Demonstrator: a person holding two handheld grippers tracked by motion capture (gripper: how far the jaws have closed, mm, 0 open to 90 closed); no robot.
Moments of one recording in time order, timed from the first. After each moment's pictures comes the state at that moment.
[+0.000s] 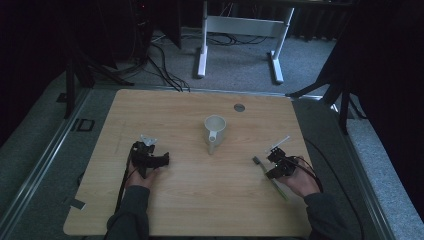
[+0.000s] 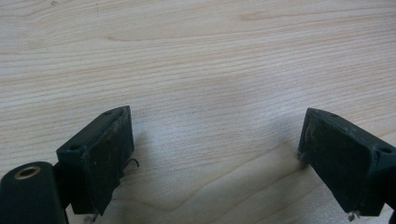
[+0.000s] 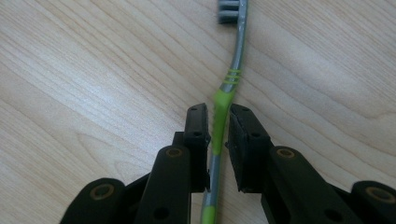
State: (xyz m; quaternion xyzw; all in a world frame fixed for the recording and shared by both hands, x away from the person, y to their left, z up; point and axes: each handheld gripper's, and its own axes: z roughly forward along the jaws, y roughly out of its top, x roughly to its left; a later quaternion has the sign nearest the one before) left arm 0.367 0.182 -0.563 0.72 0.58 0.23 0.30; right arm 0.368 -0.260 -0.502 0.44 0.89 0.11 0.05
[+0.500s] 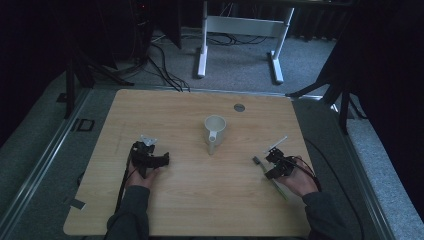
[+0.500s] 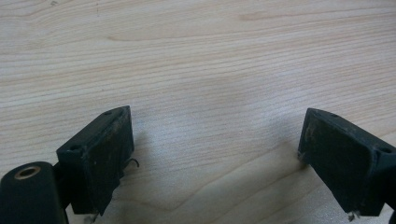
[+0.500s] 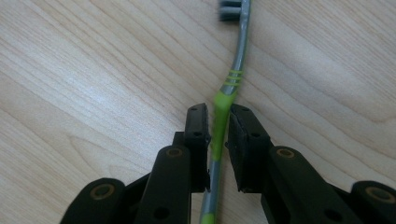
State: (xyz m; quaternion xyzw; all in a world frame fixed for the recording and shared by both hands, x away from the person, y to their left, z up) left arm 0.367 0.182 -0.563 0.72 0.58 0.23 0.30; right arm 0.371 -0.257 -0.508 0.44 0.89 0.10 0.05
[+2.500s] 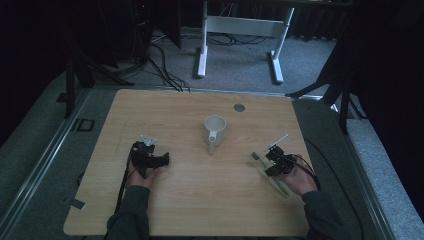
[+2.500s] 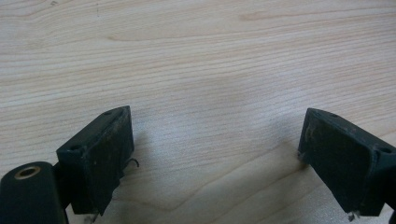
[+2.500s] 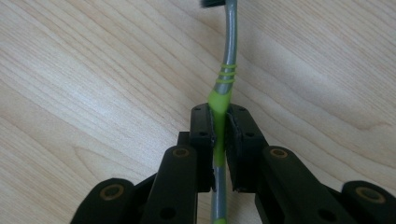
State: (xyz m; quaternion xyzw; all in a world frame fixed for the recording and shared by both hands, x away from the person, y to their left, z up) left arm 0.367 0.182 -0.563 0.72 0.58 0.23 0.30; right arm 0.372 -0.255 -0.500 0.44 0.89 0.11 0.06
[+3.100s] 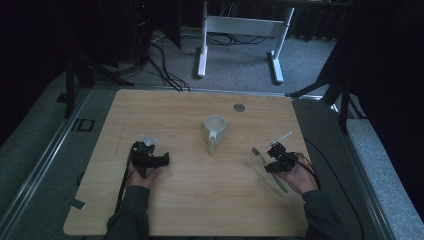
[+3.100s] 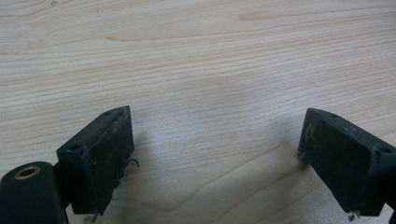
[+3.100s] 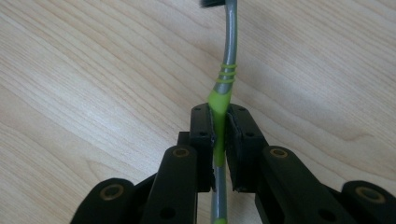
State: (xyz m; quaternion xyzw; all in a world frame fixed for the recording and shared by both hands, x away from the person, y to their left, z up) left arm 0.367 0.182 -0.563 0.72 0.58 0.23 0.30; right arm 0.372 -0.256 -0.488 0.45 0.88 0.15 0.07
